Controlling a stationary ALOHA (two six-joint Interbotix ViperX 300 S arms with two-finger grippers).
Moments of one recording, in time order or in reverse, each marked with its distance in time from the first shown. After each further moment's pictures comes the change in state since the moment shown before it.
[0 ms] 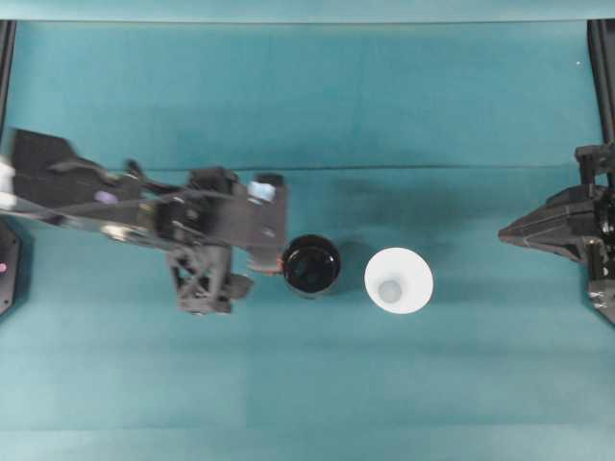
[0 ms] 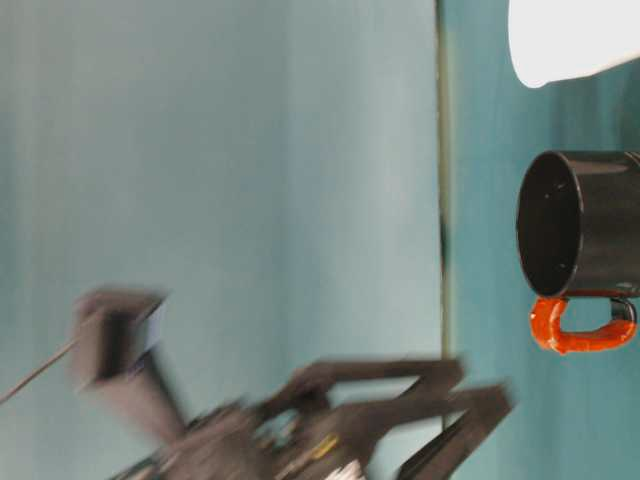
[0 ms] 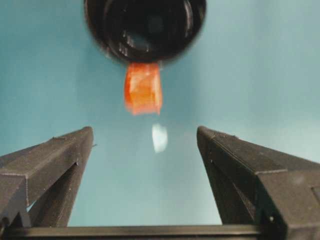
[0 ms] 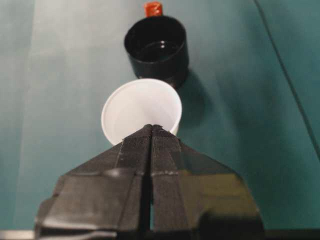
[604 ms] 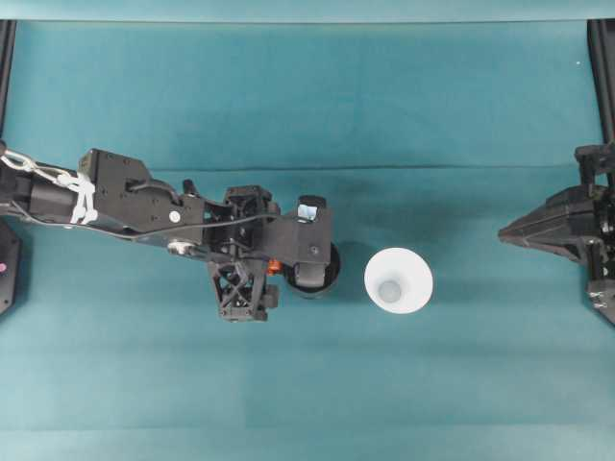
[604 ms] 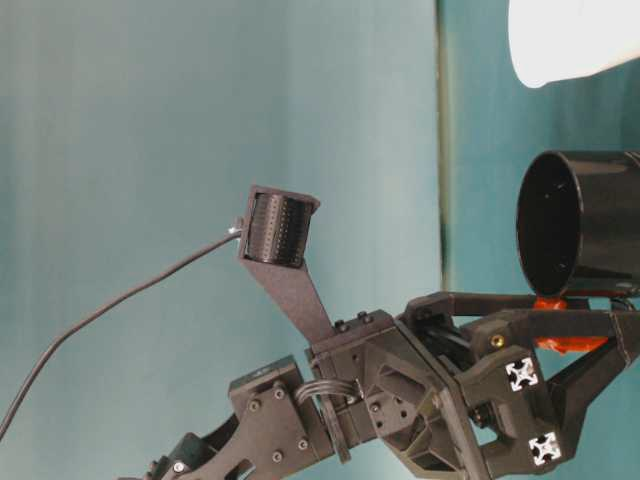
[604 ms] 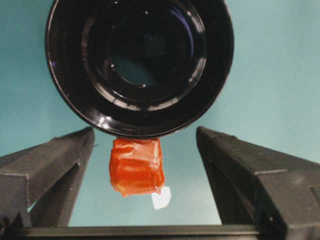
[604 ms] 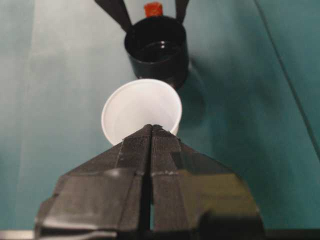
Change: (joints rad) left arm 0.000 0.296 -0.118 0.000 -0.078 0.000; right arm 0.000 0.002 0.000 0.000 -0.002 0.000
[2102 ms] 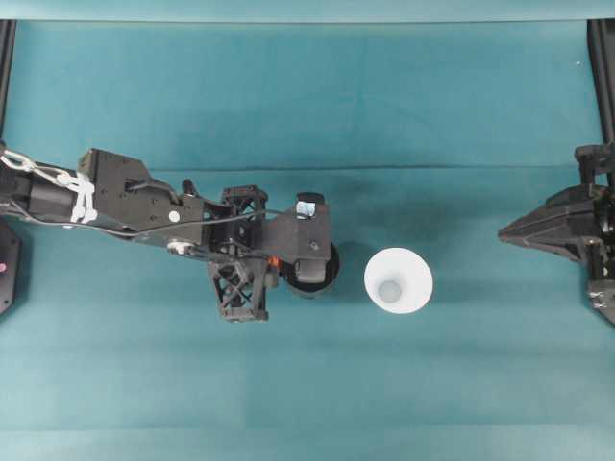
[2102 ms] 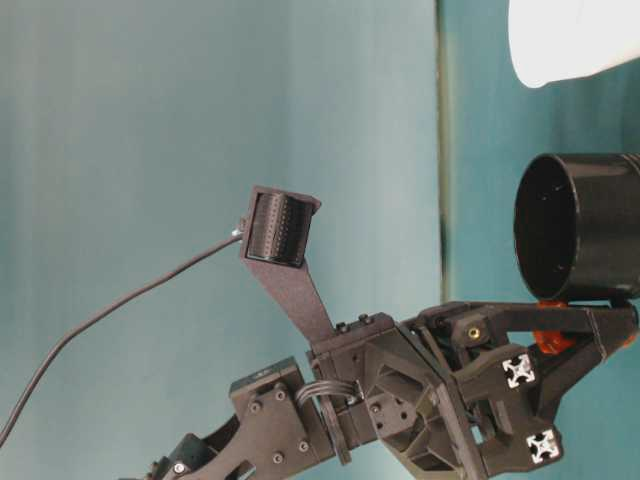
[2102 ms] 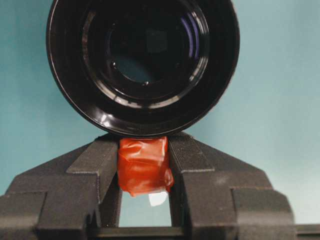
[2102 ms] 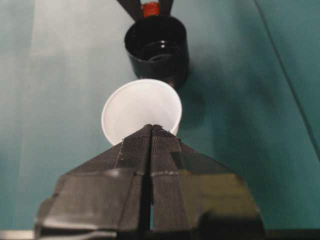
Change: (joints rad) left arm 0.002 0.002 0.003 0.000 0.003 -0.035; right arm 0.000 0.000 0.000 0.000 0.000 -0.002
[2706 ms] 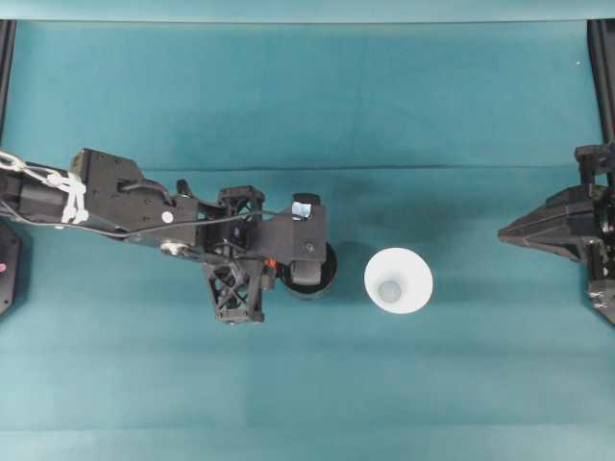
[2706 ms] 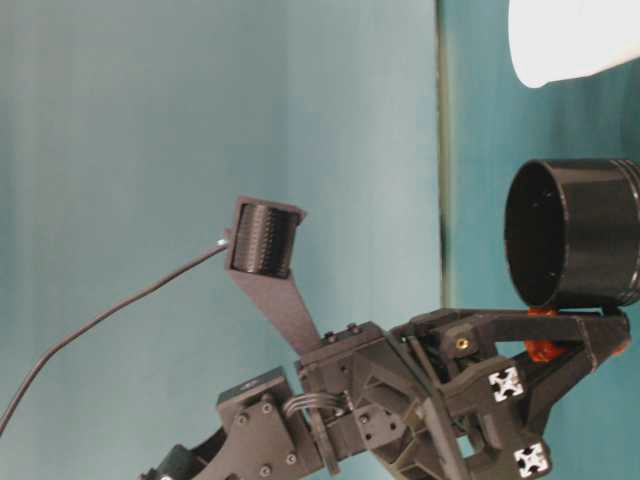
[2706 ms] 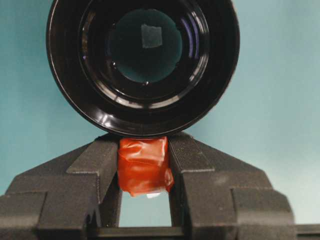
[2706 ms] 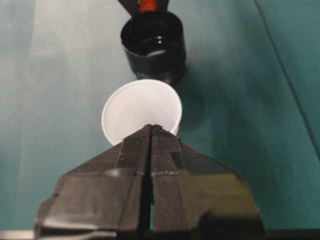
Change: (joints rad) left arm -0.006 -0.017 0.006 0.000 0.006 -0.002; right arm 0.000 -0.002 0.000 0.000 -0.002 0.000
